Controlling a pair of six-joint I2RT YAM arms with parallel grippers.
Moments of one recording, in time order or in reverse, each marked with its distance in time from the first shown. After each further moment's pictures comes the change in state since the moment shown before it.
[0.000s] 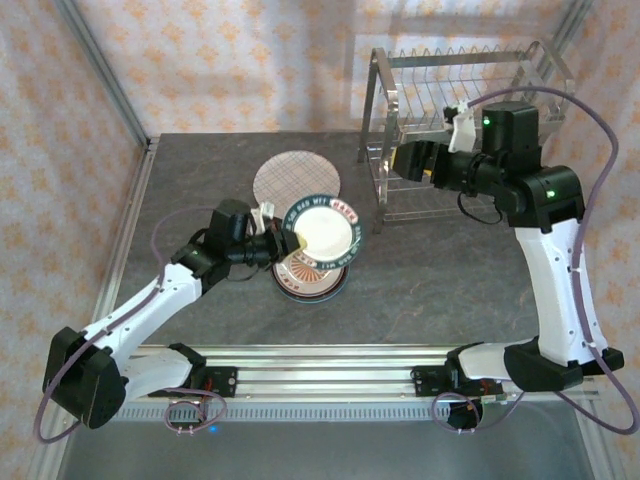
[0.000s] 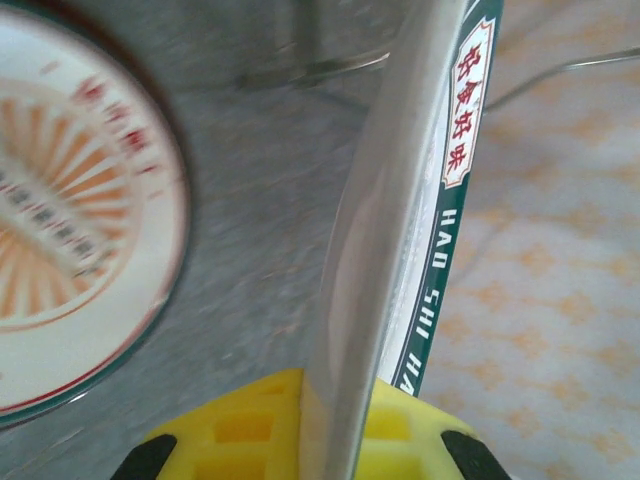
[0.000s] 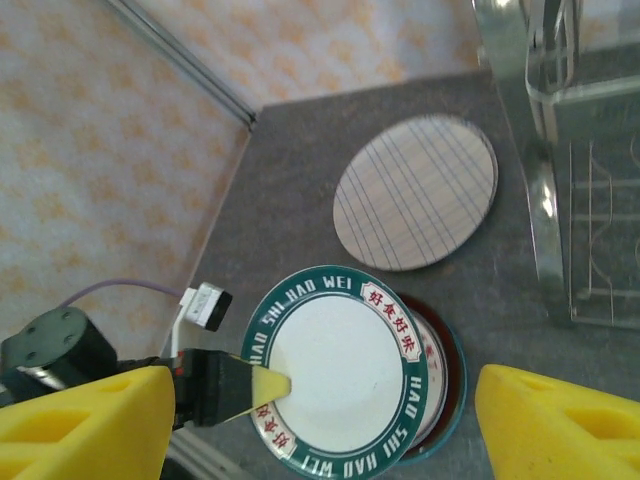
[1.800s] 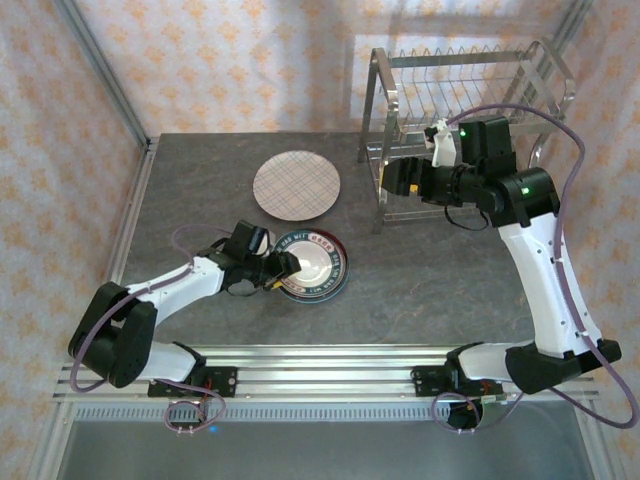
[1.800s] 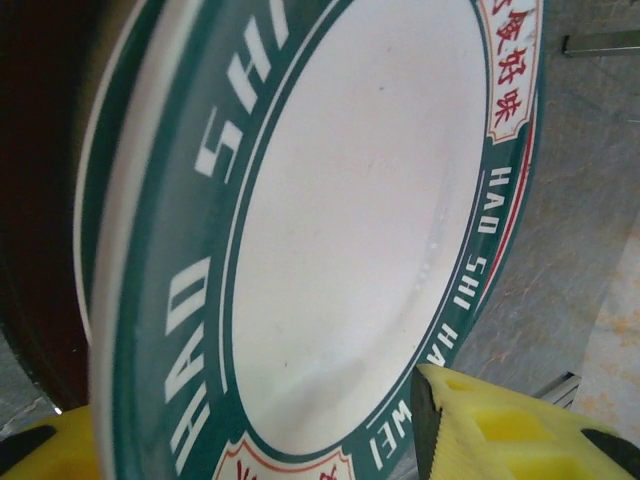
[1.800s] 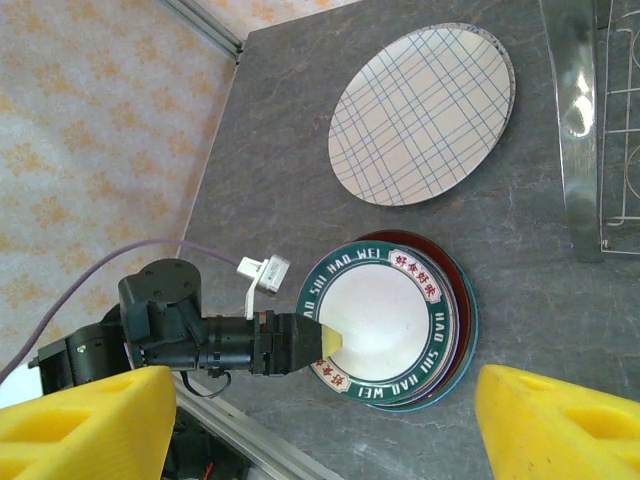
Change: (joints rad) left arm 0.013 0.239 -0.080 -0.050 -0.101 0.117; right arm 0.020 -0.012 -0.153 0.032 -0.047 0.019
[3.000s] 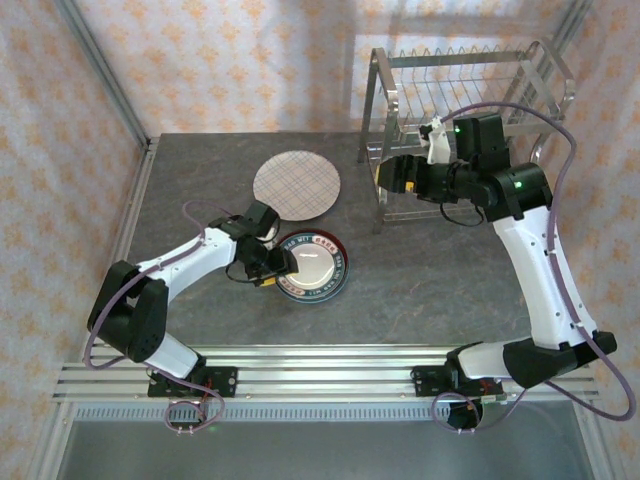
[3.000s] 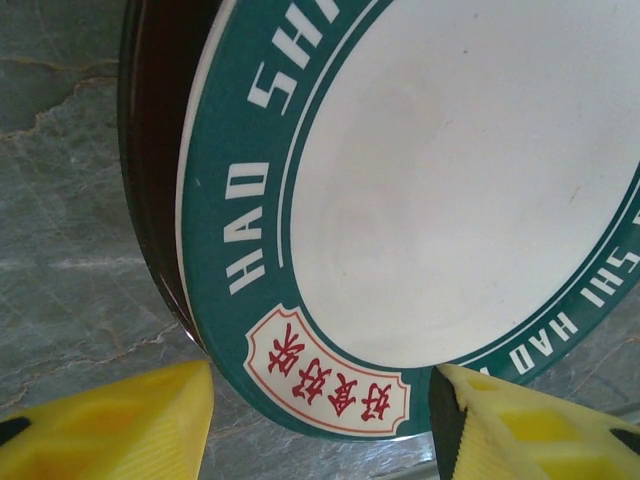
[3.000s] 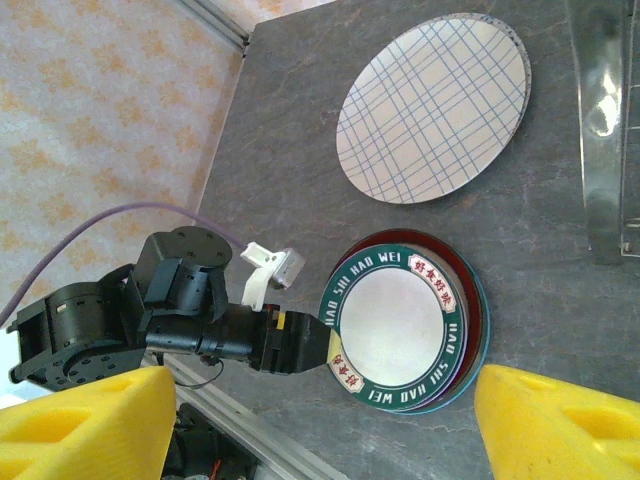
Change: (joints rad) left arm -0.003 0.145 0.293 -0.481 -0.097 0.194; right arm 0.000 0.032 0.000 0.017 -0.034 0.001
